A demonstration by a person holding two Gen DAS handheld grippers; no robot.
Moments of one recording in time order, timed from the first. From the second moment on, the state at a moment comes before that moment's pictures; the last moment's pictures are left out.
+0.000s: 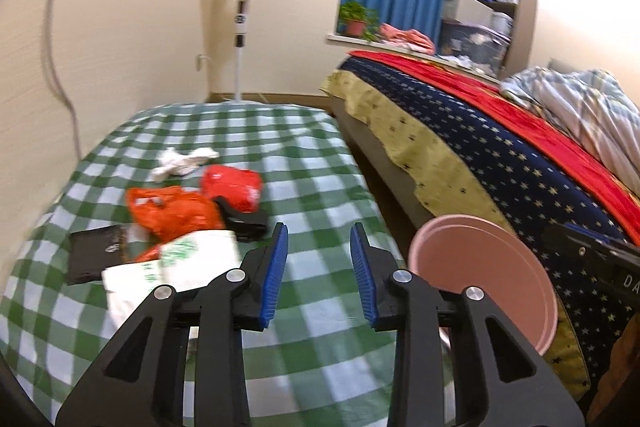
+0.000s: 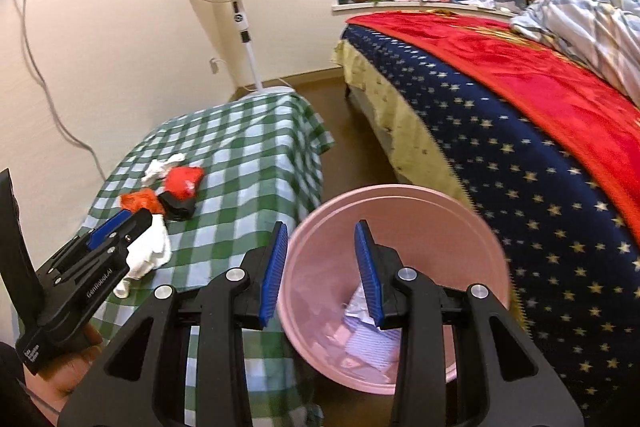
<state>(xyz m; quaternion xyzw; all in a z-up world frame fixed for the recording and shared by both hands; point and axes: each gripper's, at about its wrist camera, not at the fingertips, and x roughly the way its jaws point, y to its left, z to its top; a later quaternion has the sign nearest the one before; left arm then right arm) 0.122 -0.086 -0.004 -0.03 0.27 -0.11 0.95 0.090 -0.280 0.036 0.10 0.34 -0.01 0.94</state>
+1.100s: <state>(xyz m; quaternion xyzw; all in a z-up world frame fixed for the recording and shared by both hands) 0.207 -0.008 -0.040 -0.09 0.33 -0.02 0.94 0.211 -0.202 -0.030 0.21 0.36 0.13 0.90</state>
